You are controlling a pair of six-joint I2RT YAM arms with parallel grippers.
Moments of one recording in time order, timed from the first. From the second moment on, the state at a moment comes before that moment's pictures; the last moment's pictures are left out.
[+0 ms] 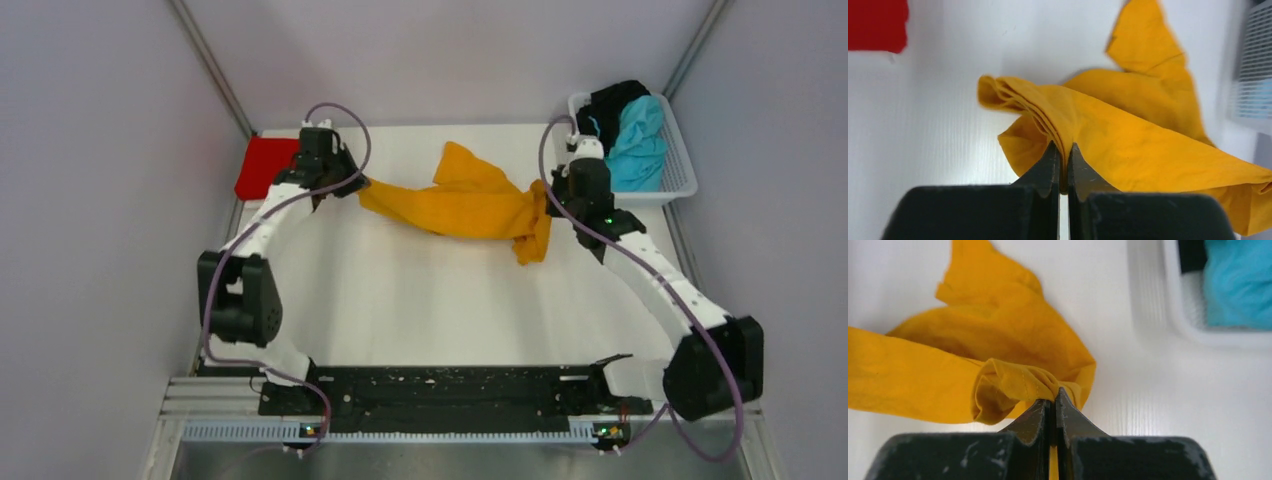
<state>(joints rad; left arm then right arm) -0.15 1.74 1.36 -0.37 0.18 -0.55 0.30 1.32 0.96 -0.22 0.18 0.26</state>
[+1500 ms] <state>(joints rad) -0.13 1.64 1.33 -0.74 -0.20 -0.64 0.22 1.79 1.37 -0.15 0.19 0.13</state>
